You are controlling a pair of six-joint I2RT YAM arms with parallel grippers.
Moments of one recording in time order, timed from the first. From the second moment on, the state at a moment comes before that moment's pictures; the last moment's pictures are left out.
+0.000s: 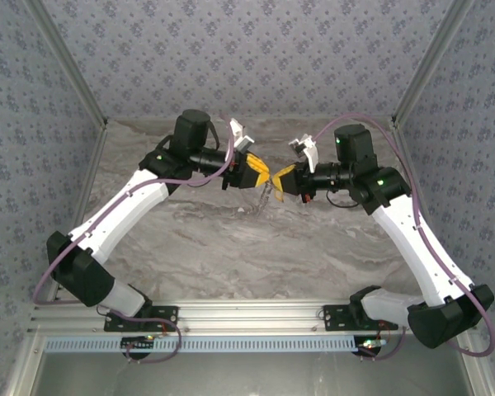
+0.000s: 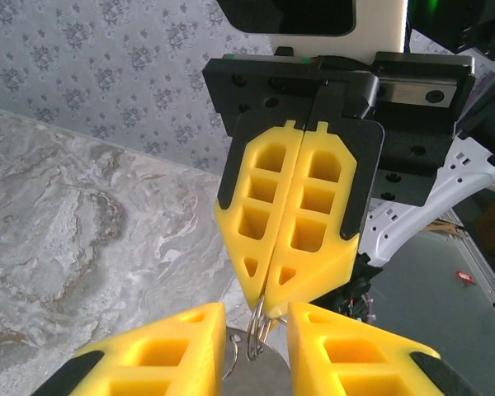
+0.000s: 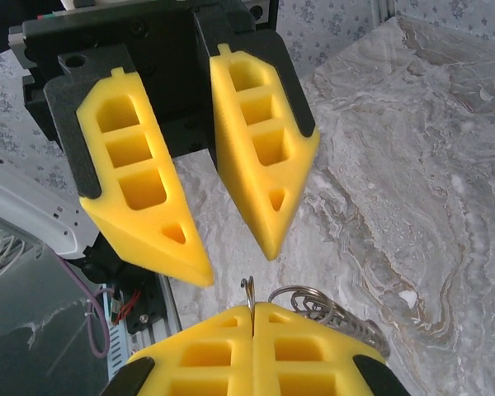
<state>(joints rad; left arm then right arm) -0.62 1.49 1.48 -0.43 1.02 0.02 0.42 1.19 1.33 -0.71 -0.82 -0.04</state>
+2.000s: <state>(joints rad) -0.65 1.47 1.41 -0.33 1.01 0.02 0.38 1.17 1.29 -0.64 -0.85 0.05</state>
